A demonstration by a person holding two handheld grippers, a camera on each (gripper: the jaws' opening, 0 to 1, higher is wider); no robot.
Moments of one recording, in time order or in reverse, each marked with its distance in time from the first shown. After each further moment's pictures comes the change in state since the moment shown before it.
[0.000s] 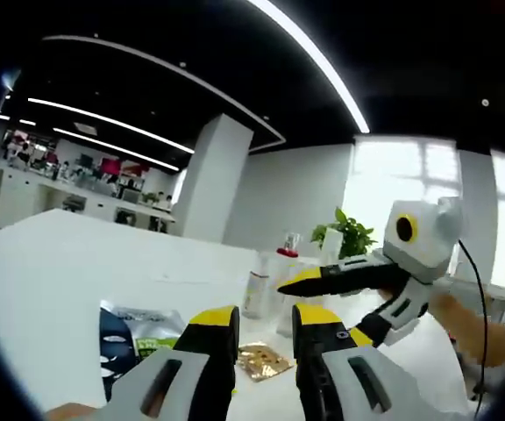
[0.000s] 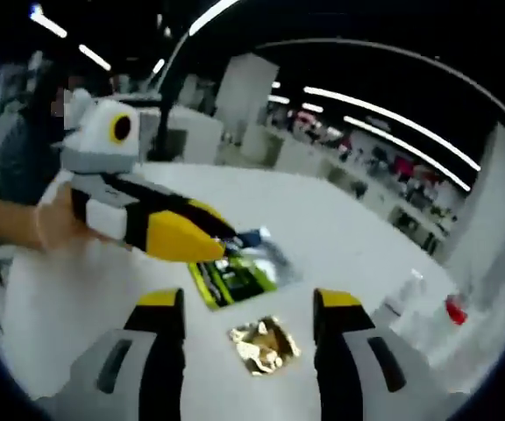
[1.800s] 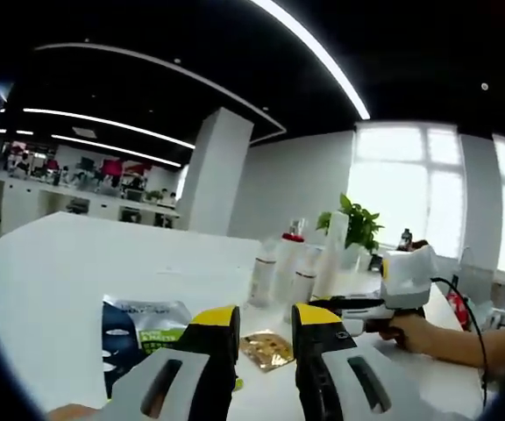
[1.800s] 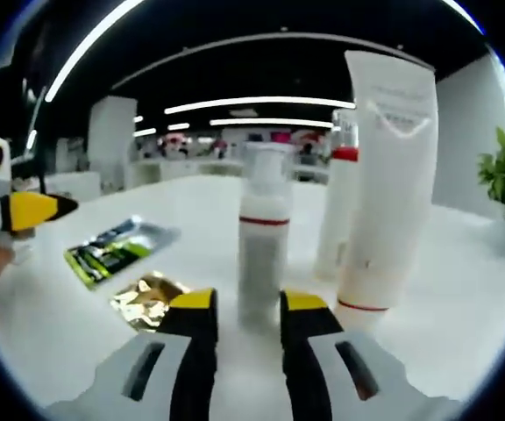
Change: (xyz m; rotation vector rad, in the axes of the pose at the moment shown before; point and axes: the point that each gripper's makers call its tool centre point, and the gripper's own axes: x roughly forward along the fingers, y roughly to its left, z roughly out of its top) left arm -0.001 0.005 -0.020 0.046 0.040 0.034; right arm -0.024 -0.094 -0.113 0.335 0.080 -0.517
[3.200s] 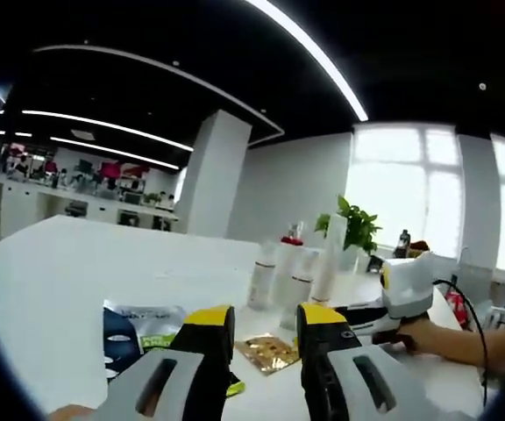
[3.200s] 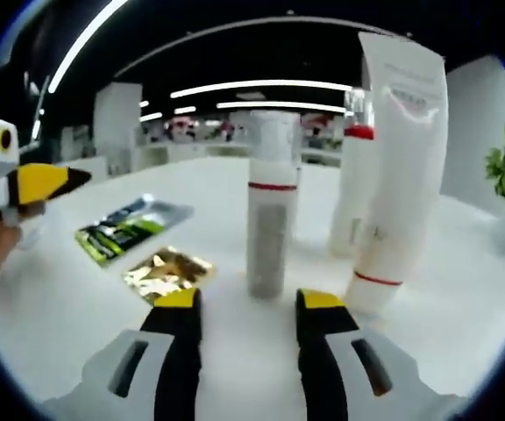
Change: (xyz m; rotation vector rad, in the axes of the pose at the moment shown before) left arm 0.000 -0.002 0.006 0.034 0.000 -0.043; right arm -0.013 0.026 -0.022 -0.060 0.106 0.065
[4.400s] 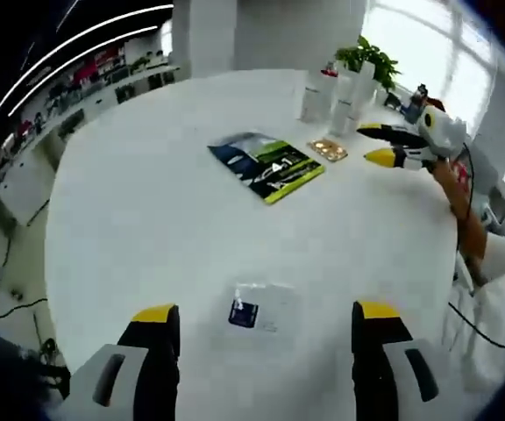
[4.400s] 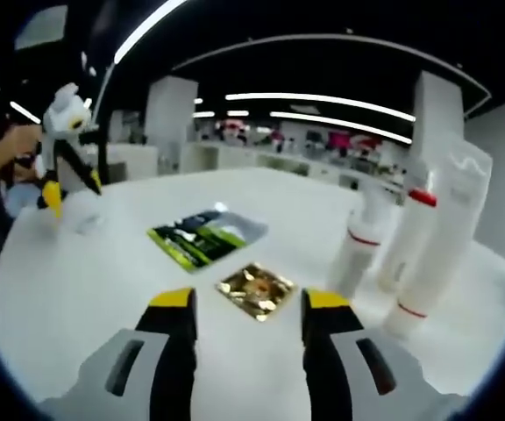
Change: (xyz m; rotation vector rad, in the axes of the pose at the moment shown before) left arm -0.214 0.090 -0.061 0.101 1.047 0.141; right arm -0.027 0.060 0.033 -0.139 -0.071 0.190
